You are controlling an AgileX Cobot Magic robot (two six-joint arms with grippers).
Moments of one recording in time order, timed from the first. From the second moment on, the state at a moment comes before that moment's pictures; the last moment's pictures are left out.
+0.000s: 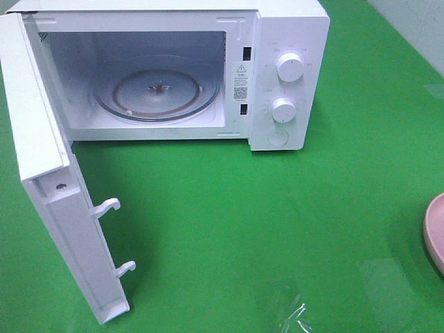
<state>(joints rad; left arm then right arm) -0.01 0.00 -0.51 0.03 1.08 -0.04 0.05 0.00 -0.50 -0.11 0.97 0.20</state>
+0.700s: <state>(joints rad) -0.01 0.00 -0.51 0.03 1.08 -0.04 0.05 0.00 -0.50 -0.08 0.97 0.16</state>
